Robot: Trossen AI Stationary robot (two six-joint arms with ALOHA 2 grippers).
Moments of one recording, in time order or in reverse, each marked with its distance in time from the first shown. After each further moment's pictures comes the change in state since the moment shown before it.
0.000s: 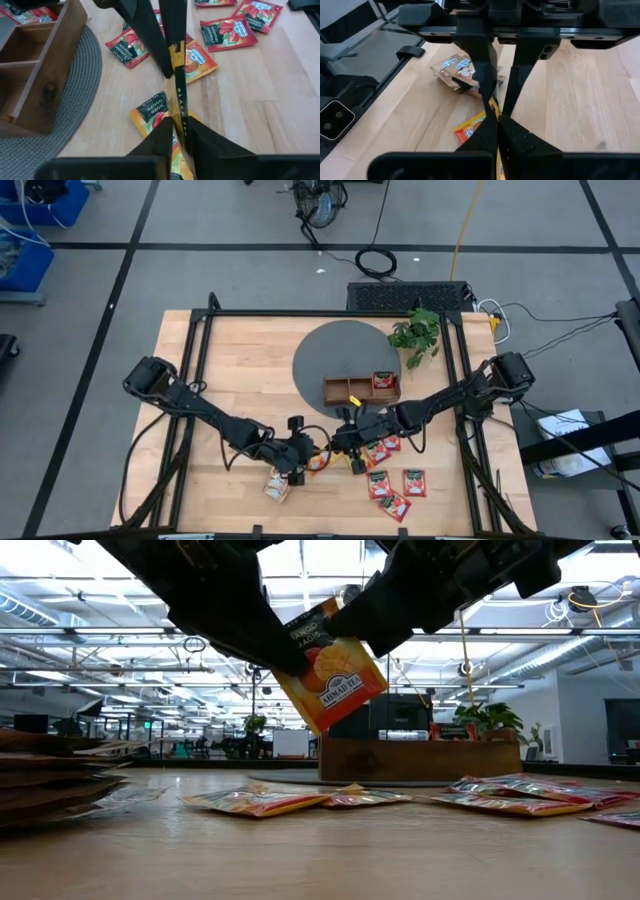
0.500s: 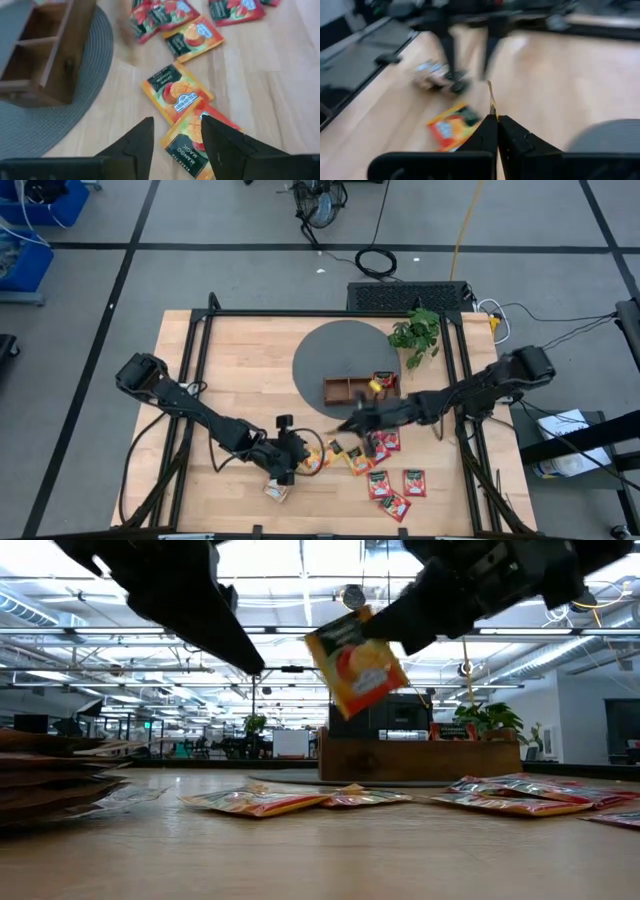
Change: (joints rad) left arm -0.050 -0.076 0.001 -0.197 -0.056 -0.064; right arm -0.067 -0.211 -0.242 0.158 0.077 -0.046
